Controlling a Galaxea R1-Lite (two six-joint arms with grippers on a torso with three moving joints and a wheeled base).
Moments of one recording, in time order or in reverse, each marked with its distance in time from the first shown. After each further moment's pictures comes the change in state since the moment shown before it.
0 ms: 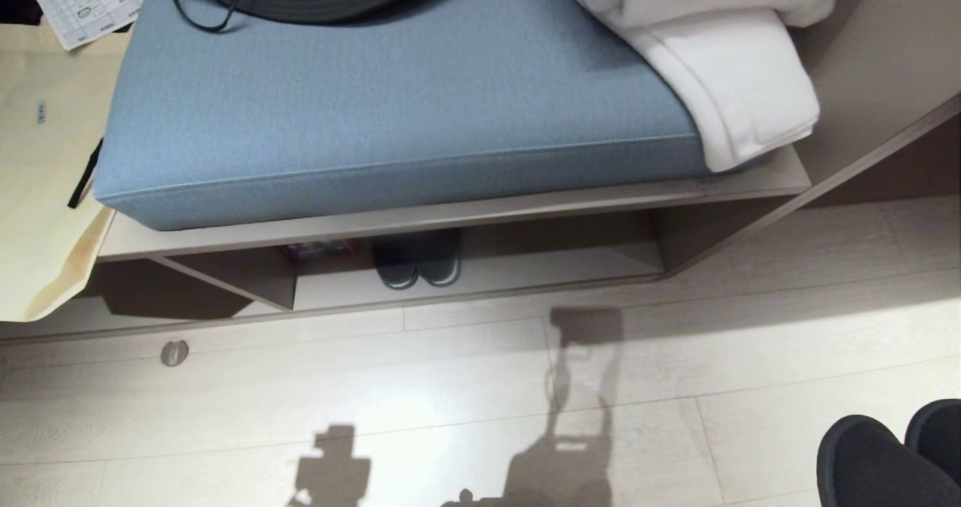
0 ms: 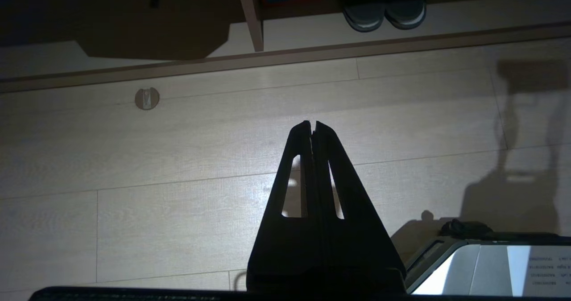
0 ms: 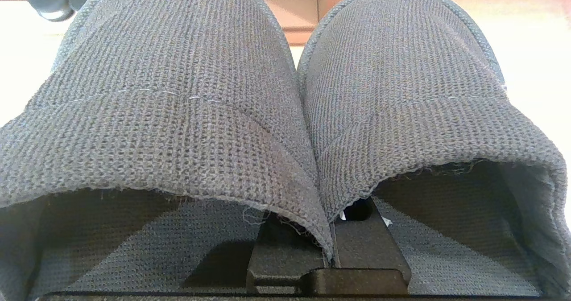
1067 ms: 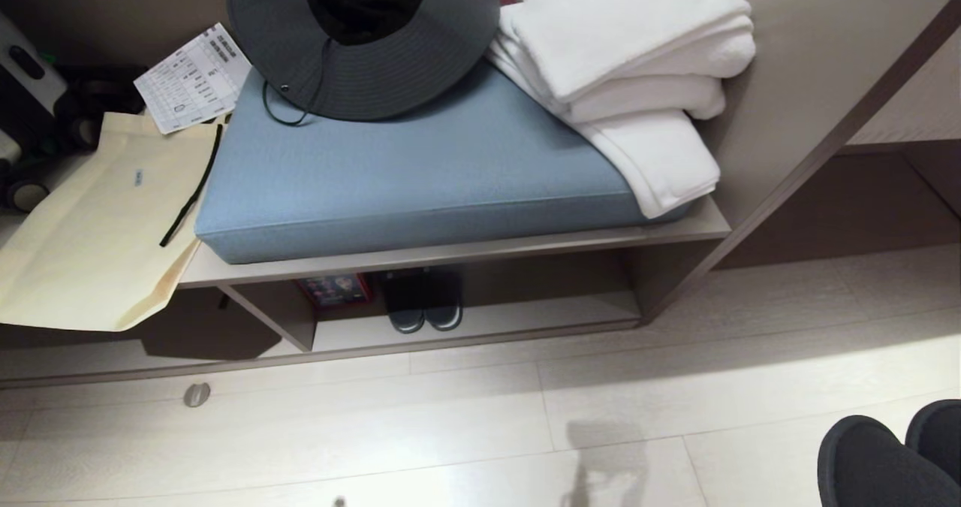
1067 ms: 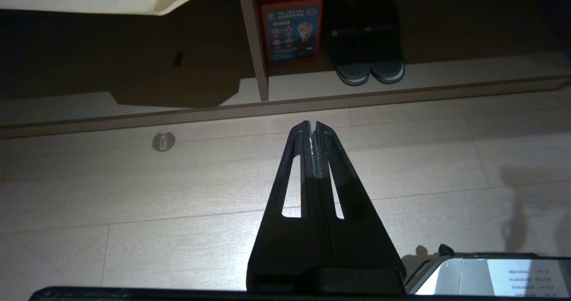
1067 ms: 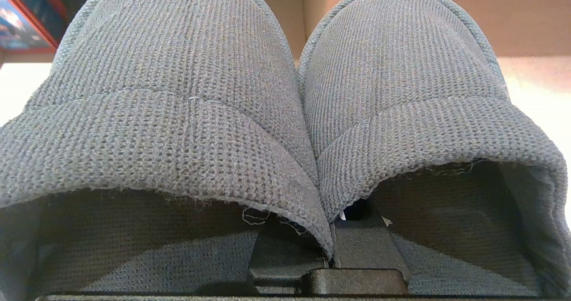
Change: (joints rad) left arm 0.000 0.000 0.000 0.000 0.000 0.000; right arm 0.000 0.001 0.000 0.000 0.000 0.000
